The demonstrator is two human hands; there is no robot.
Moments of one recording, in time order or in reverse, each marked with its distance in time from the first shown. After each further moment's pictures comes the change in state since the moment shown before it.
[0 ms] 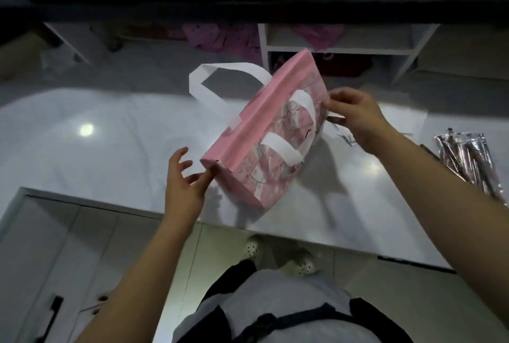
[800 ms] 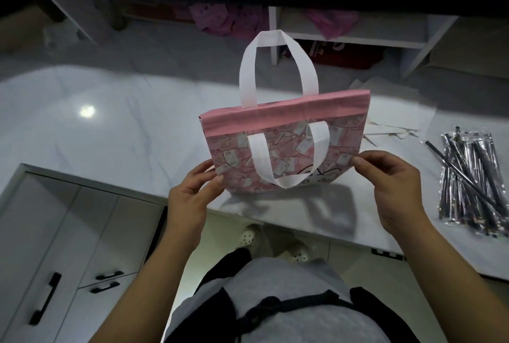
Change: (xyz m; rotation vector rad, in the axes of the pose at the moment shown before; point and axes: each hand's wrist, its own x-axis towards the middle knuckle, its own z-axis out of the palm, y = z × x) left_hand -0.045 -0.018 0.003 -0.363 -0.099 -0.025; right_hand -0.125 0.059 -0.016 0.058 0.255 -0.056
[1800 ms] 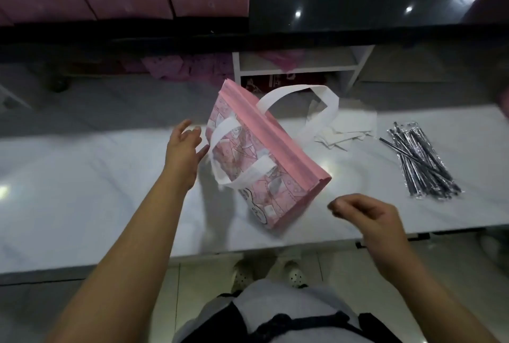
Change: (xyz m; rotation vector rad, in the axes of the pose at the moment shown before) left_hand 0.178 0.062 0.020 -0.064 -0.215 -0.141; right_hand -0.105 -0.034 0.068 -0.132 0.103 -0.022
